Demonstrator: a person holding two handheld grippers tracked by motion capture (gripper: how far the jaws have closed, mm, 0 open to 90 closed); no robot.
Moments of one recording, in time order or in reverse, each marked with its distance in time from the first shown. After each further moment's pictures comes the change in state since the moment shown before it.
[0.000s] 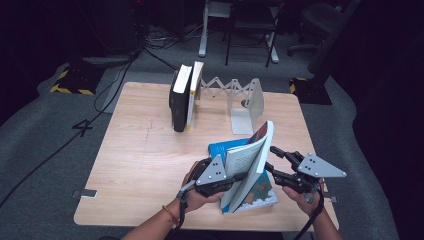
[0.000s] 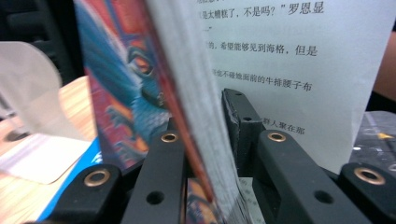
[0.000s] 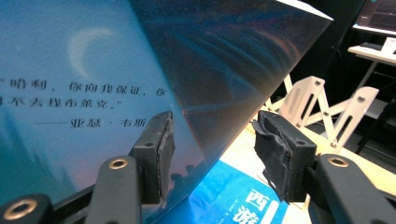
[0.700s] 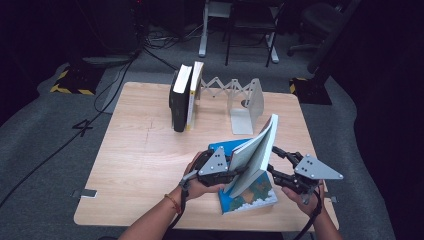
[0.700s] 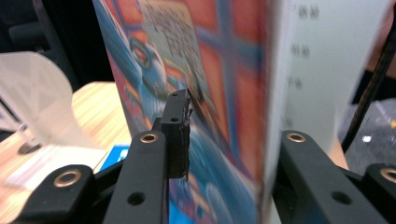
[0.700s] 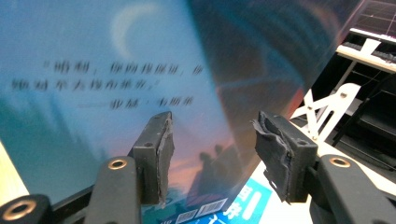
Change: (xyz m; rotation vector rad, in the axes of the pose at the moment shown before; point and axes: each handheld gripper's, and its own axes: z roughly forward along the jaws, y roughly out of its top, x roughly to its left) left arm 0.021 -0.003 0.002 0.026 0.014 0.073; right arm 0.007 -0.003 0.003 0.046 -0.059 -0.061
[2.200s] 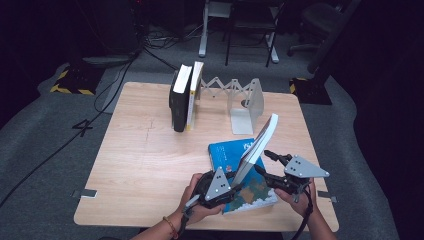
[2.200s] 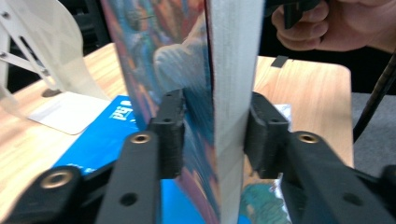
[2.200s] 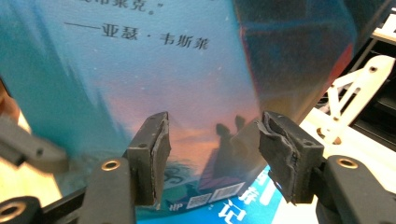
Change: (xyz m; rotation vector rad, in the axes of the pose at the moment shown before) left arm -0.048 -0.019 0.000 0.085 0.165 -0.089; right arm 0.003 -0.016 0.018 0.061 0.033 0.024
